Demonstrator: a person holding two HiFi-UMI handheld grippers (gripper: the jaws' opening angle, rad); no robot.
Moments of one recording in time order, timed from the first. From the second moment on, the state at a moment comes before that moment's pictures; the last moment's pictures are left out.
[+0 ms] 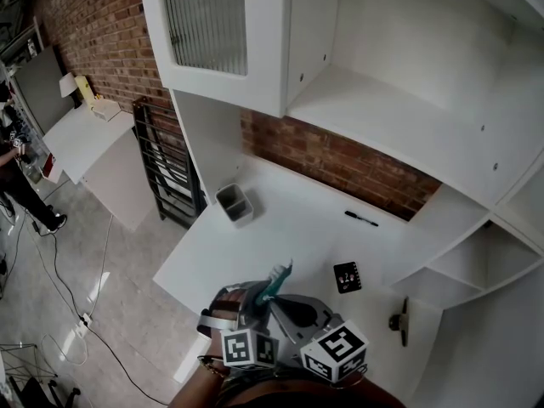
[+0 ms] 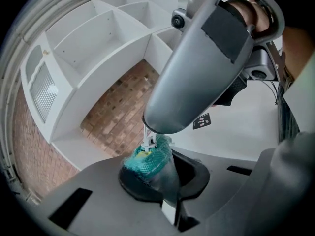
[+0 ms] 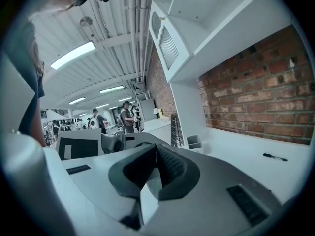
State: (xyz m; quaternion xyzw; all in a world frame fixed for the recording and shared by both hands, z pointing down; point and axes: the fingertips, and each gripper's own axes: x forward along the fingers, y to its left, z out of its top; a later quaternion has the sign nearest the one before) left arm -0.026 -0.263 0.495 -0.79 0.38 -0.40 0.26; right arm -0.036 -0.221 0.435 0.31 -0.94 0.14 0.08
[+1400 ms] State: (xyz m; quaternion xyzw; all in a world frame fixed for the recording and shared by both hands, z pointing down) left arm -0.017 -0.240 0.497 -0.90 0.34 -0.26 0.07; right arm 0.008 -0.247 0.469 0.42 -0.89 0.13 0.13
